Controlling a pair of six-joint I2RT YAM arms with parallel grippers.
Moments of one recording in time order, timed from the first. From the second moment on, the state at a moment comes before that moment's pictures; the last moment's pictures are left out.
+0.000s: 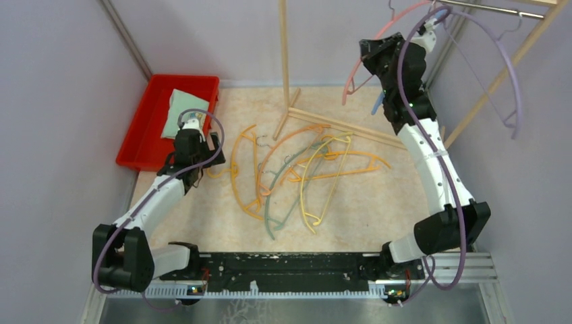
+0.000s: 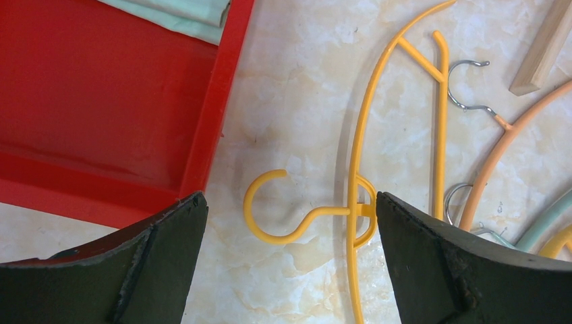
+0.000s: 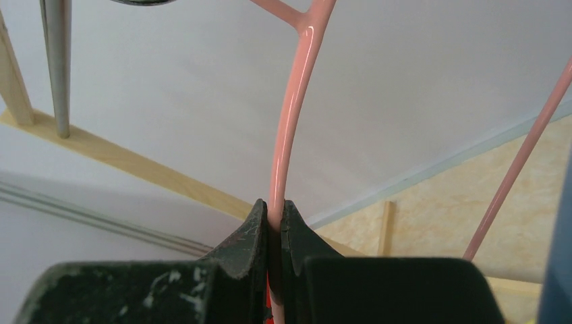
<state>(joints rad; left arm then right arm) -0.17 1.20 0.73 -0.13 -0.22 -0.27 0.25 1.47 1.63 -0.11 0.17 0.84</state>
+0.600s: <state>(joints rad) -0.17 1.23 0.73 -0.11 -0.18 -0.32 0.11 1.33 1.52 -0.16 0.11 0.88</state>
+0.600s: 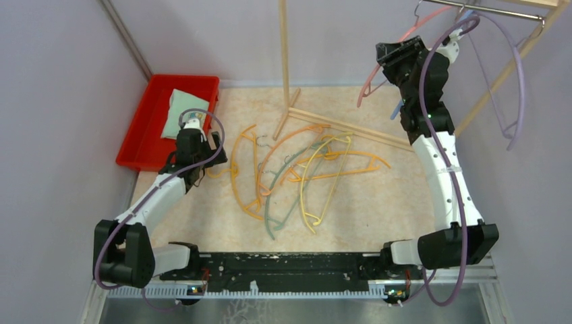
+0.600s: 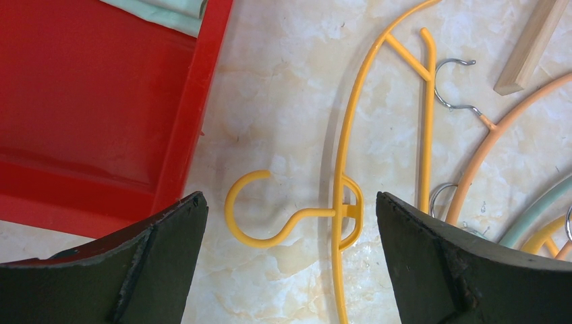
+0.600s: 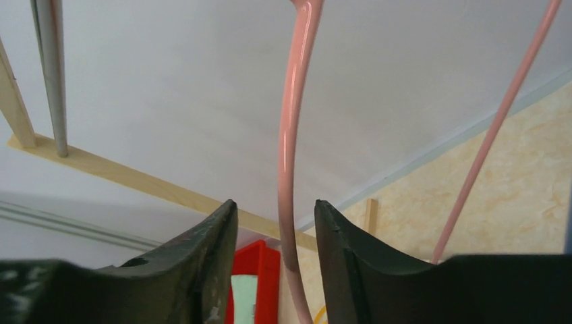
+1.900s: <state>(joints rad) -0.17 1.35 0.78 -0.07 -0.16 -0.32 0.20 1.04 1.61 -0.27 -0.36 0.50</state>
